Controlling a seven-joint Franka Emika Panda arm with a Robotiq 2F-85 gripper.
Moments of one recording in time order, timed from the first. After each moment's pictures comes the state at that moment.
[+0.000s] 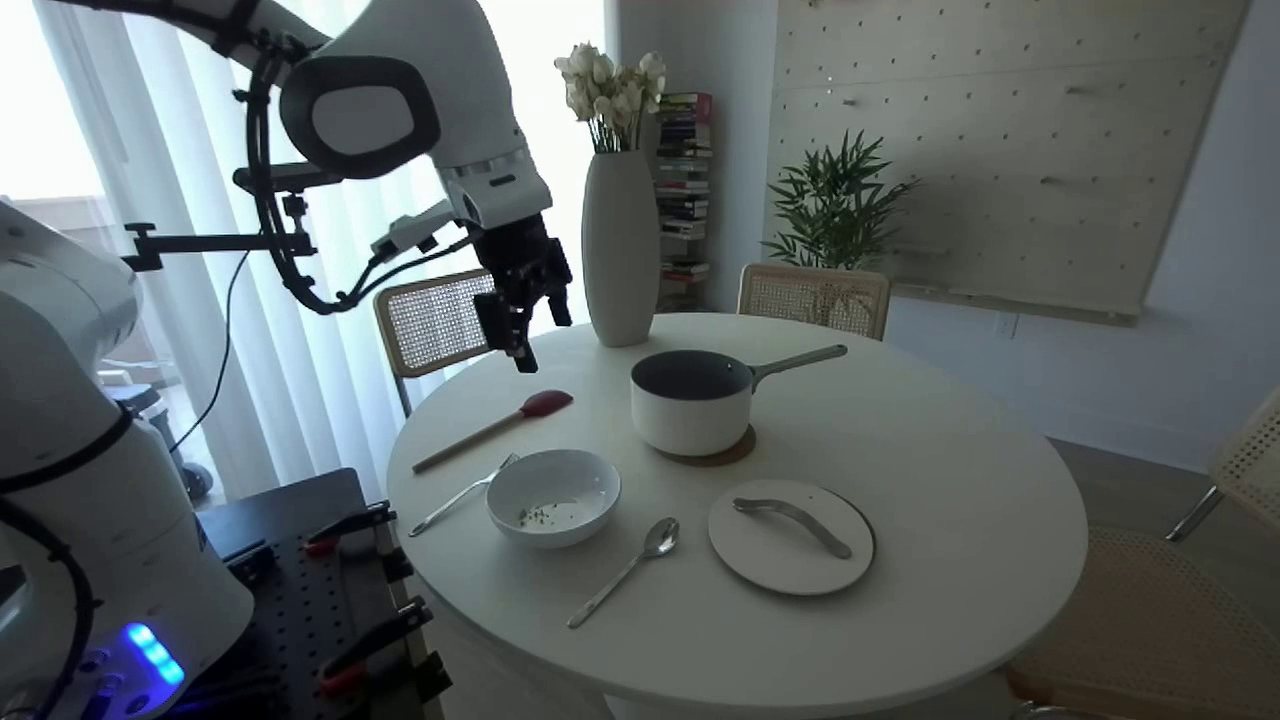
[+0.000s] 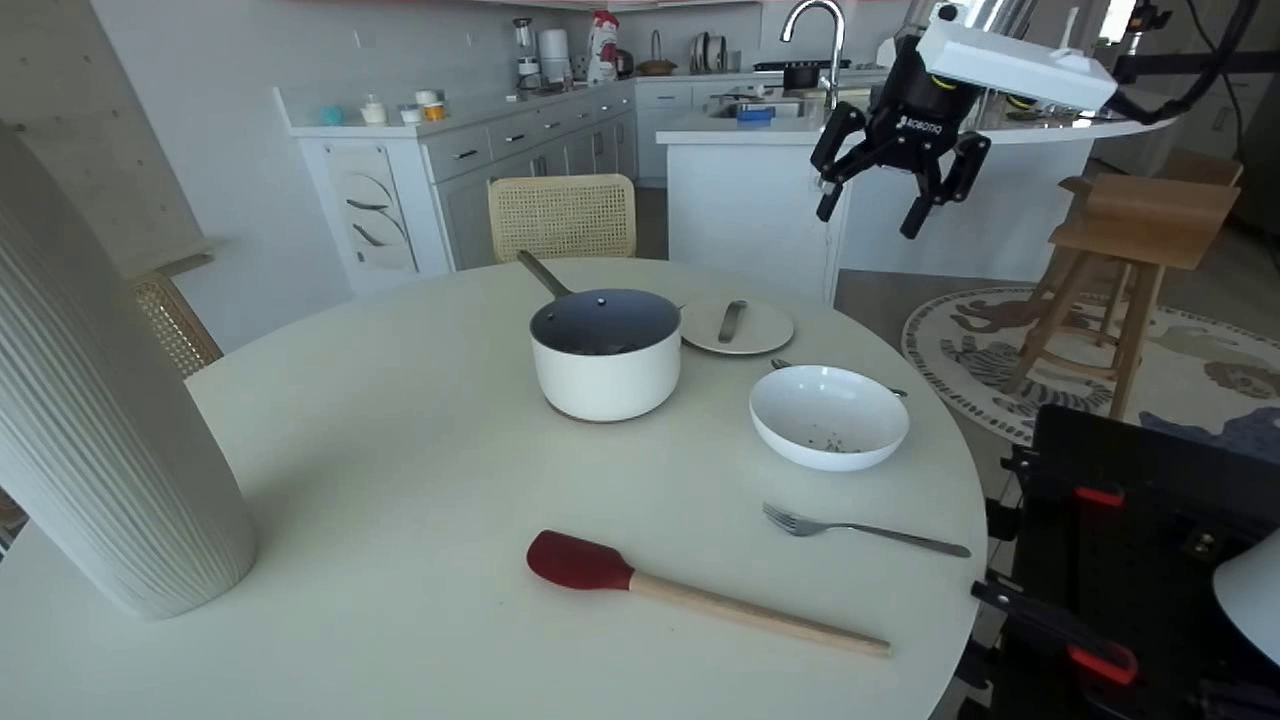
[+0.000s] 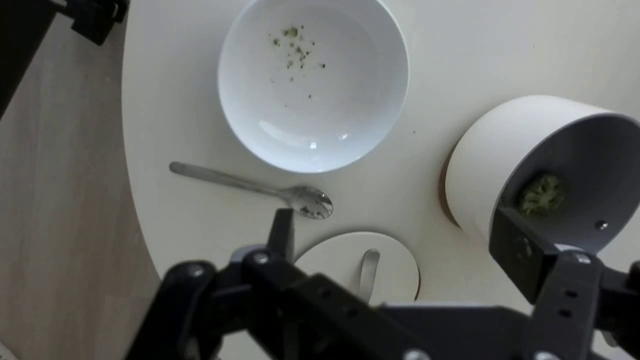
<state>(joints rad) -0.19 -0.54 -0.02 -2.77 0.15 2.48 0.61</state>
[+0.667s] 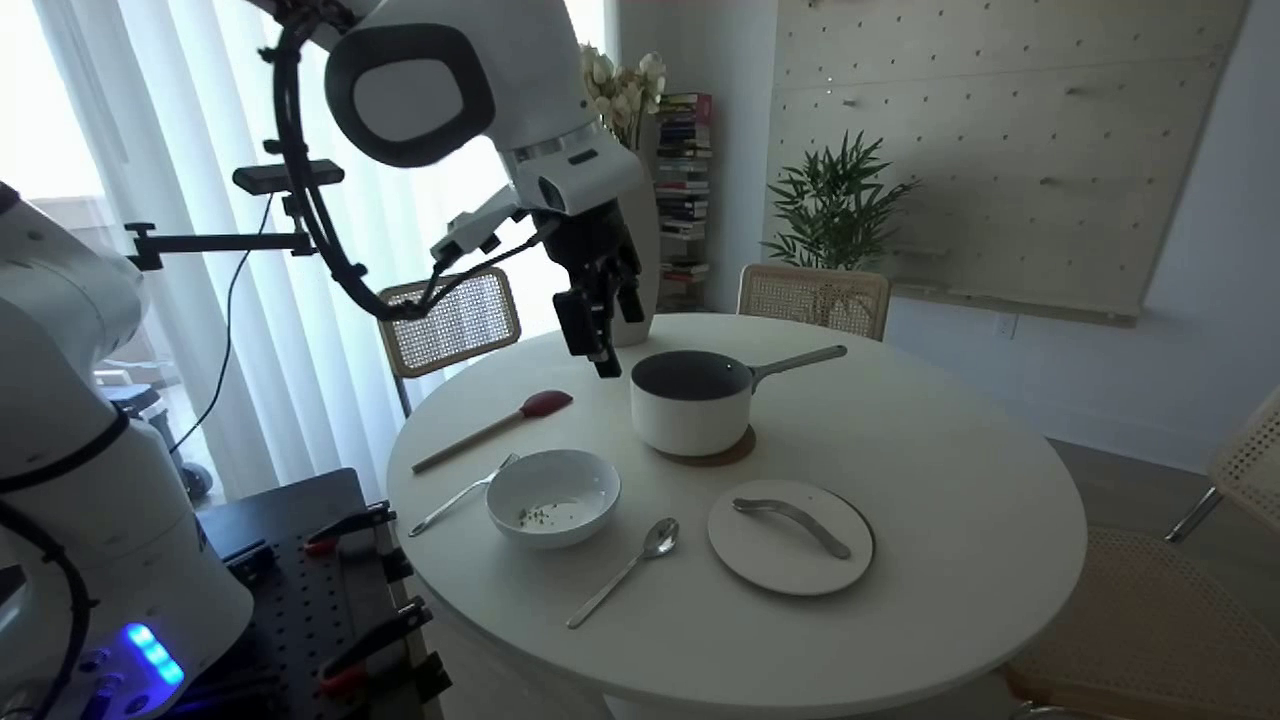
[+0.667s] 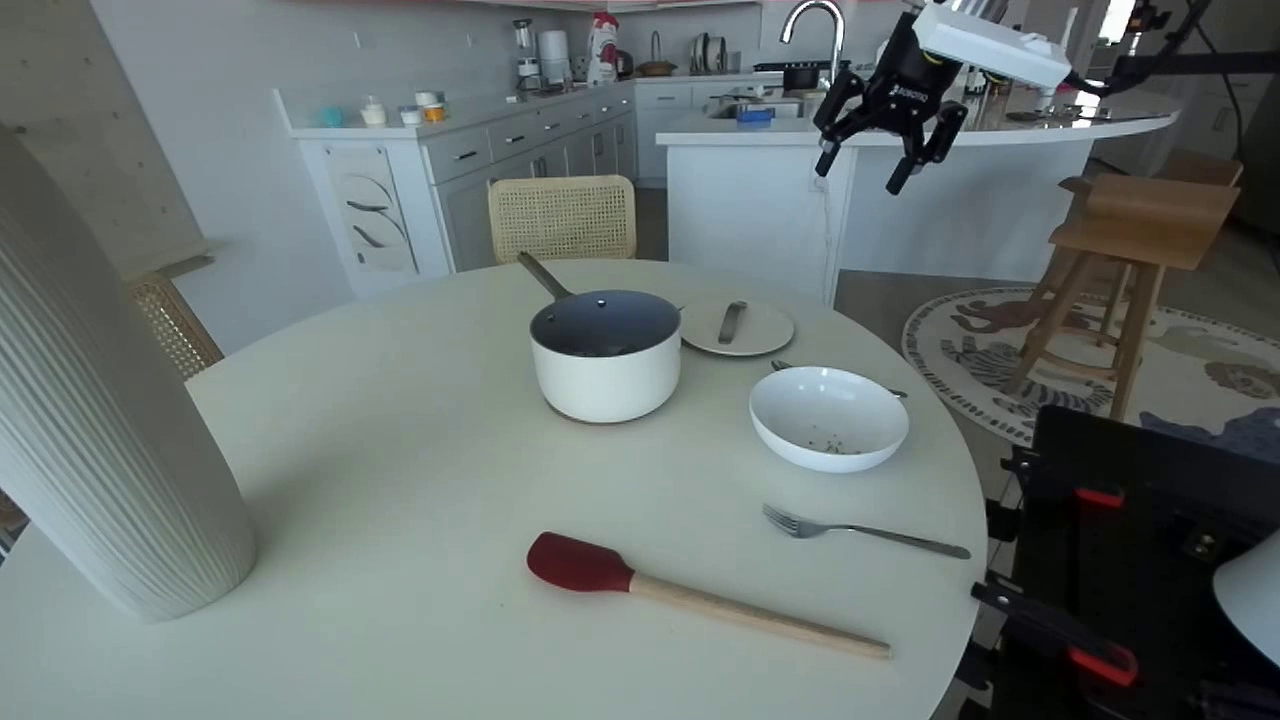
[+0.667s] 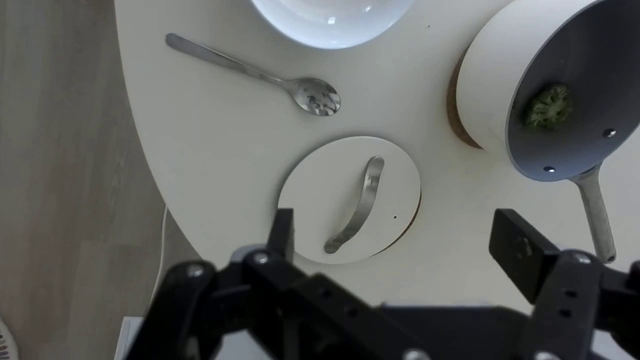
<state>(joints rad) -0.24 -0.39 -0.16 -2.61 0.15 2.53 0.37</state>
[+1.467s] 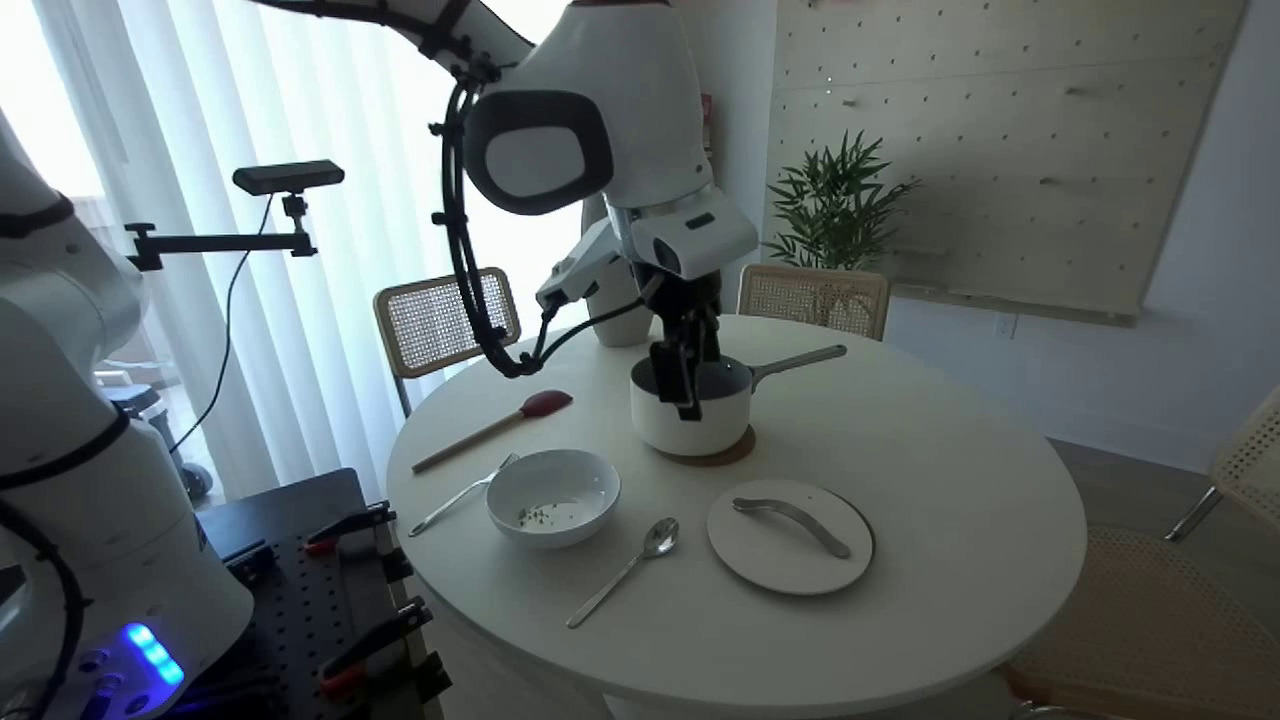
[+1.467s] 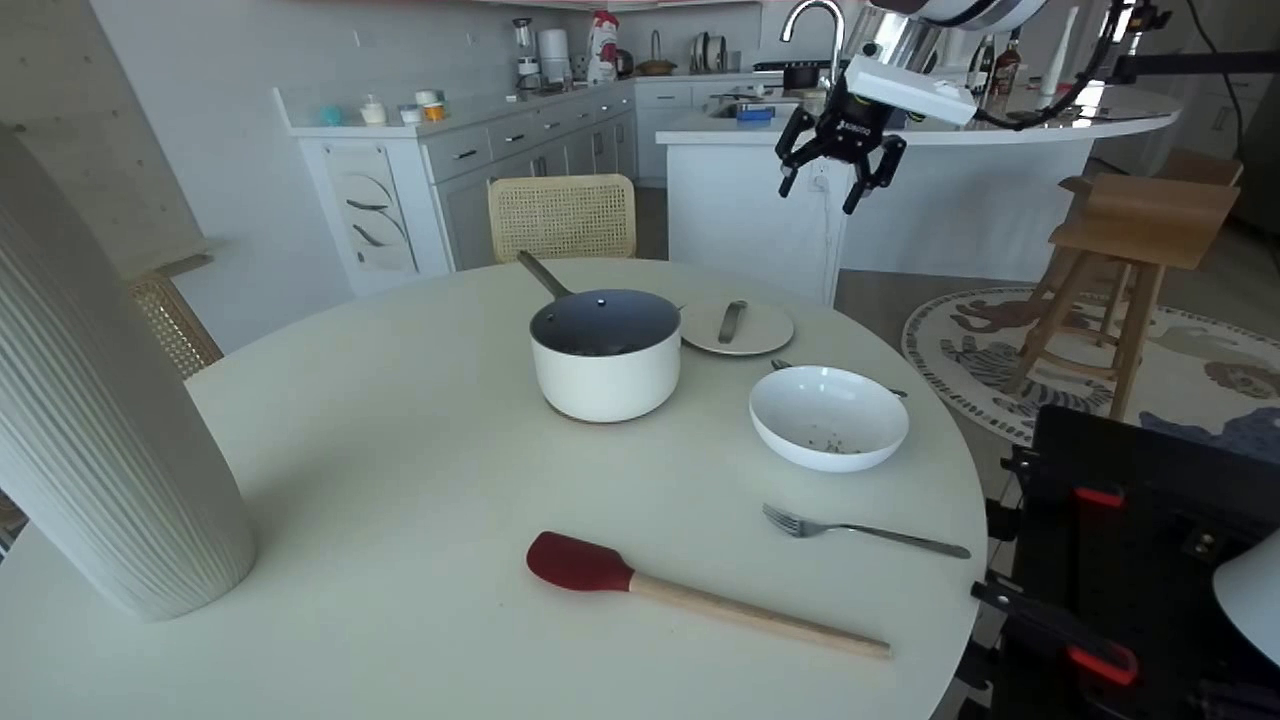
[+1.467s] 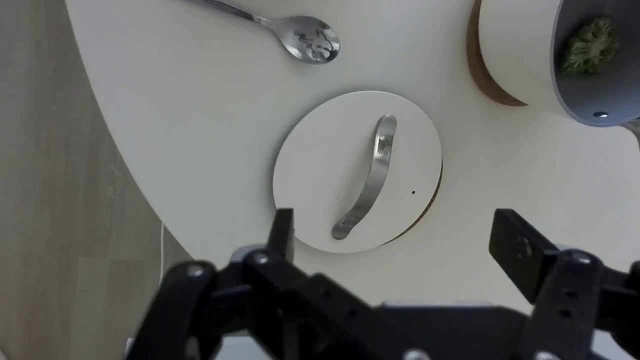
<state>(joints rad) -0.23 -0.06 -0.21 -2.38 0.30 2.57 0.26</state>
